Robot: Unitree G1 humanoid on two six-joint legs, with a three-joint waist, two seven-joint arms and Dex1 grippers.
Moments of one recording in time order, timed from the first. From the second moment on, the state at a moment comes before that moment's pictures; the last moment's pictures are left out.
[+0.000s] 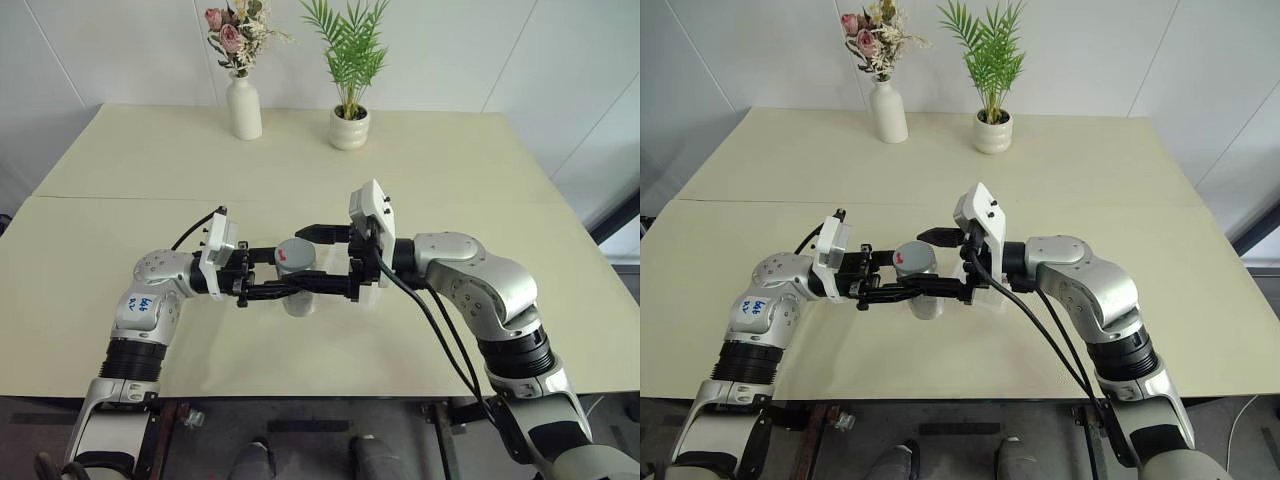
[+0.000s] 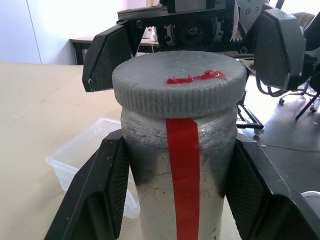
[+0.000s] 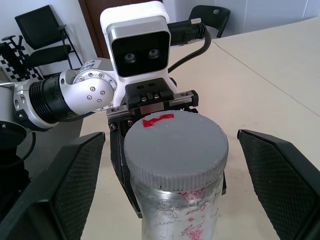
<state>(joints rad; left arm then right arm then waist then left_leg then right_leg) -0.62 0.51 0.02 0.23 -0.49 0.19 -1.34 -0.78 -0.38 0.17 -0.22 0.57 0.78 0.88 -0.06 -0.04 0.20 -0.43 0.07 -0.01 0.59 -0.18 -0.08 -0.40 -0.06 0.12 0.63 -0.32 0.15</state>
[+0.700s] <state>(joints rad) -0.62 0.52 0.04 0.21 -0.50 0.19 -1.34 -0.79 -0.33 0.17 -0.19 0.57 0.77 0.88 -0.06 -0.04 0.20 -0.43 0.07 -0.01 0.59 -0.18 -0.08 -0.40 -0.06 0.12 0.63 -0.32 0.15</state>
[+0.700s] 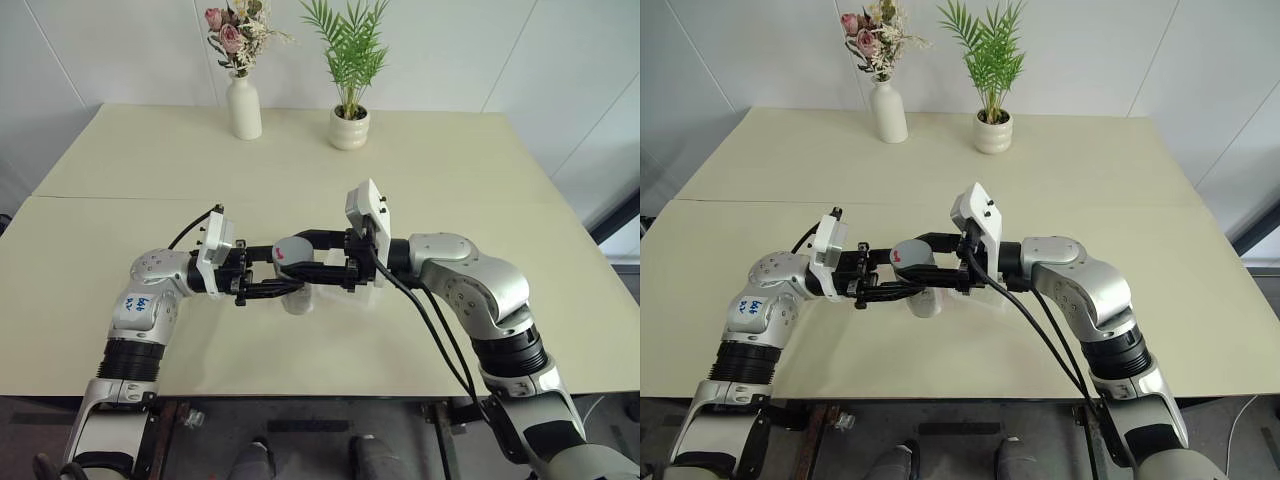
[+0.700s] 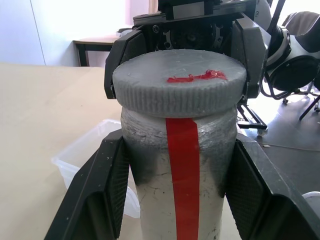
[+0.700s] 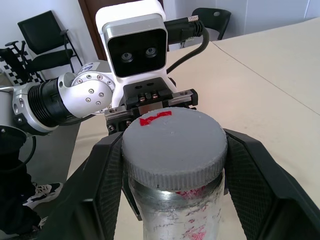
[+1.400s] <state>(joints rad) -0.55 0.57 -0.02 0.16 -0.51 0.27 -1.40 -0.89 -0.35 0.07 -0.12 0.62 0.73 0.88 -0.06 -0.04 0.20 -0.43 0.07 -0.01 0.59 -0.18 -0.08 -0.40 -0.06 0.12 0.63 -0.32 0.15</state>
